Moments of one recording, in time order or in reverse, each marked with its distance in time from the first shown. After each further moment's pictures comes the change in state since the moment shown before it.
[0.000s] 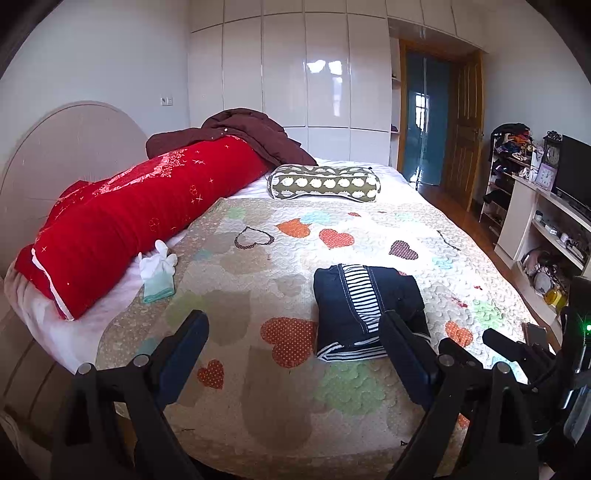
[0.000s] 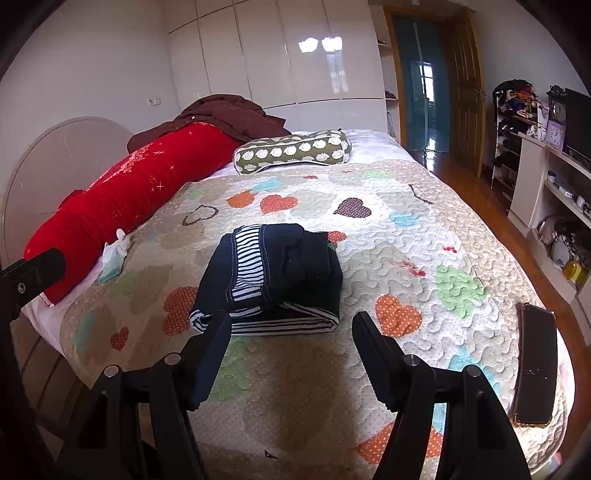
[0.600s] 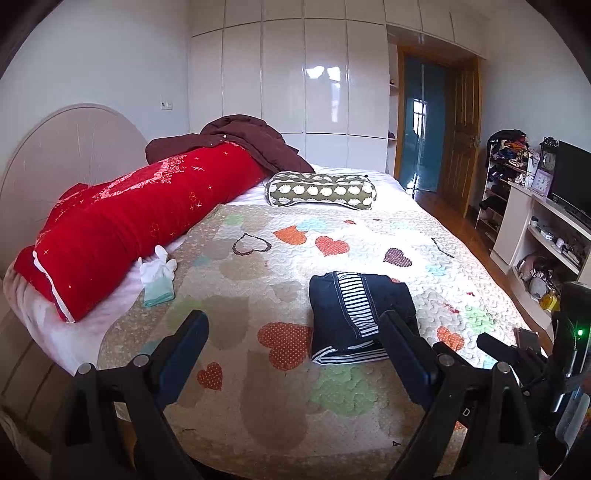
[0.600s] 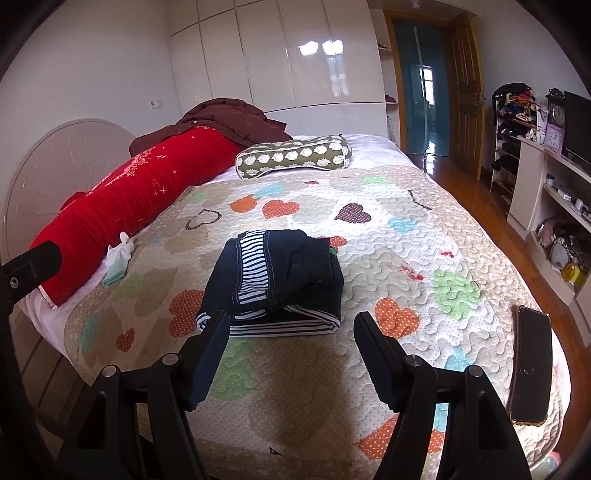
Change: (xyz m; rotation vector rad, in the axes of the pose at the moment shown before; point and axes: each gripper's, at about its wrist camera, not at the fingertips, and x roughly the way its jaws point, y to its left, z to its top) left arm -0.013 0.000 0.004 -0.008 -0.019 -0.016; right arm -0.011 0.002 0.003 0.002 -0.010 -0.001
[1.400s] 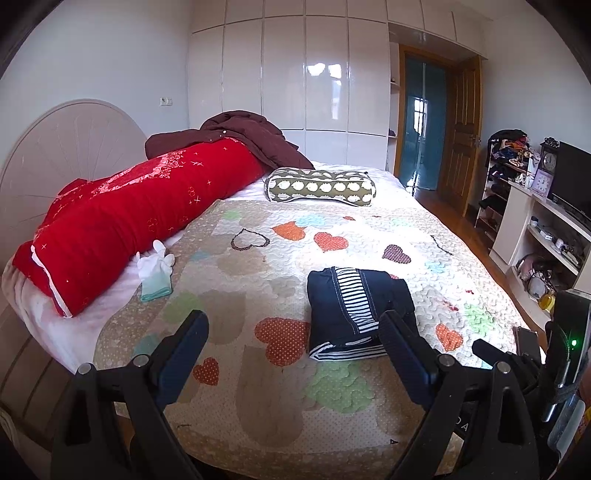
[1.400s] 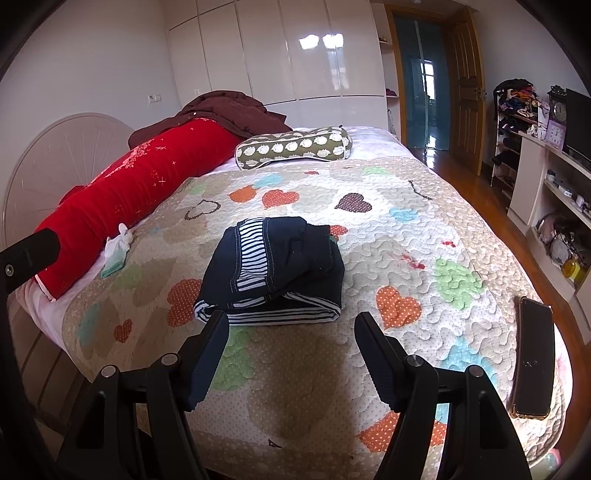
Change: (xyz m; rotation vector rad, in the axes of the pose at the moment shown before) left arm 0.003 -0.003 -0.004 -0.011 0.013 0.000; right arm 0.004 -0.001 -0.008 -0.005 0.028 0.001
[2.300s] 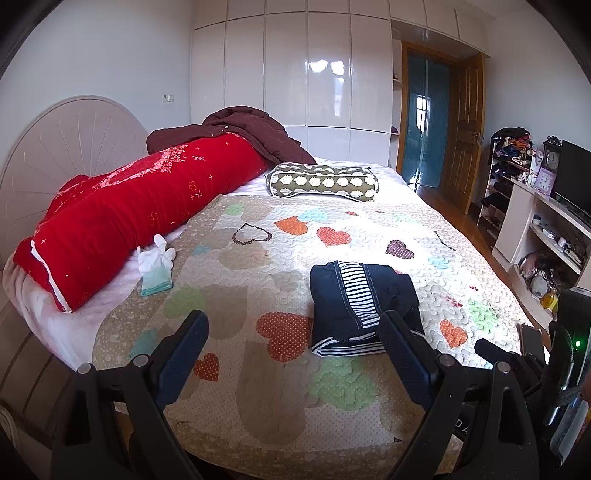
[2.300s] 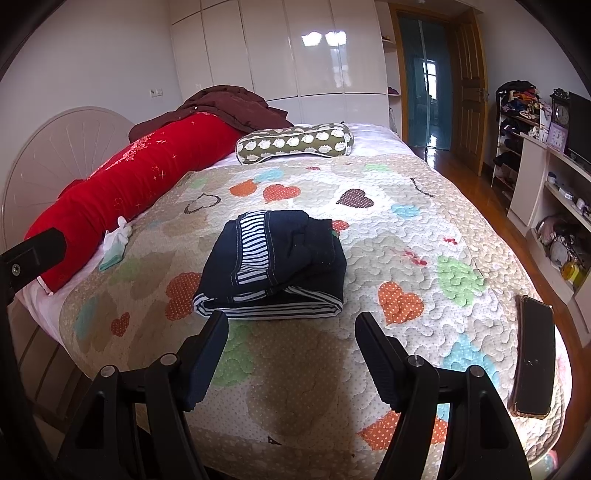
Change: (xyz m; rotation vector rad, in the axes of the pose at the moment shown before) left arm 0.005 0.002 -0.004 -0.004 0.015 0.008; right arm 0.005 0.001 -0.003 -0.015 0.013 -0.003
